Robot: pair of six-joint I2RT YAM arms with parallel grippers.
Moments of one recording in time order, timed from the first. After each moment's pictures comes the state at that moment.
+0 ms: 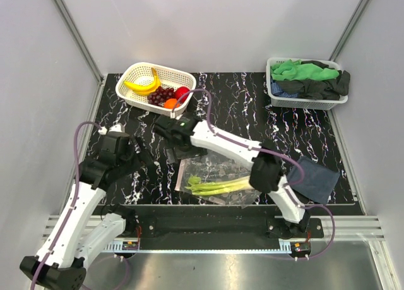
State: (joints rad) left arm -0.30 0.75 0.86 -0.99 -0.10 -0.67; right arm 1.07 2.18 2.14 -1.29 0.26 0.80
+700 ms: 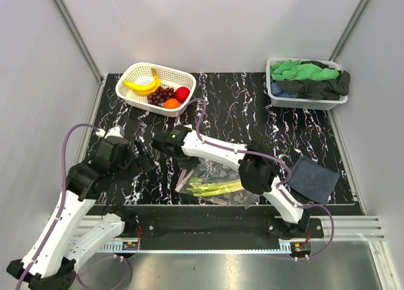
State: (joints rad) left arm -0.47 0.69 1.00 -1.18 -0.19 -0.77; right arm 1.12 2.32 2.12 -1.33 0.40 0.98
